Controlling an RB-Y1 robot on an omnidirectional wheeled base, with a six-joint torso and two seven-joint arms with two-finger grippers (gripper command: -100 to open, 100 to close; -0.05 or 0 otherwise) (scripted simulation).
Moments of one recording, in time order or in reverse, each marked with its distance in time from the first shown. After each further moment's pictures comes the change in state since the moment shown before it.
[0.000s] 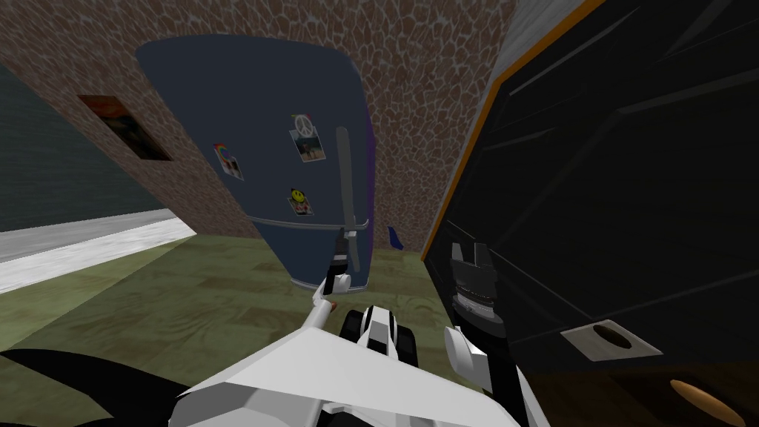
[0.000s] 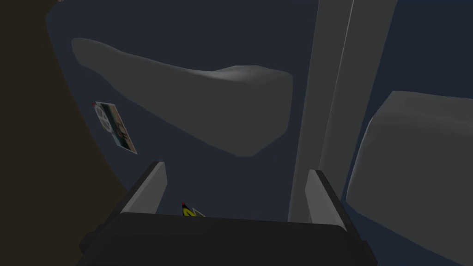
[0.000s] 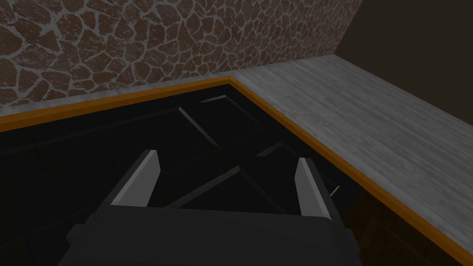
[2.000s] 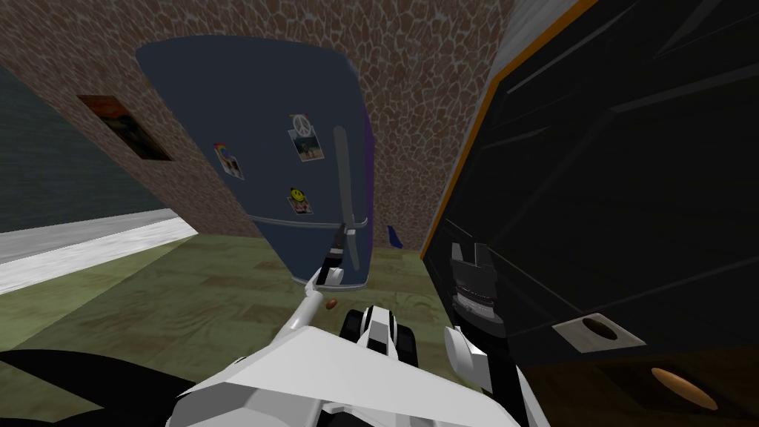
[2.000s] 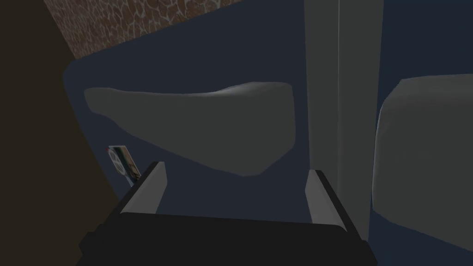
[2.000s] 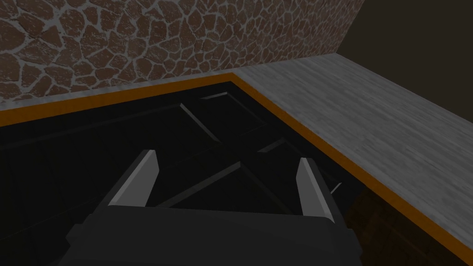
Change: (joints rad) left arm -0.041 0.158 -0.003 -0.015 -0.022 0.094 -0.023; right arm 0.000 0.000 0.000 0.000 0.000 0.000 0.000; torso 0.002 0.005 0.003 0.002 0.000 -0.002
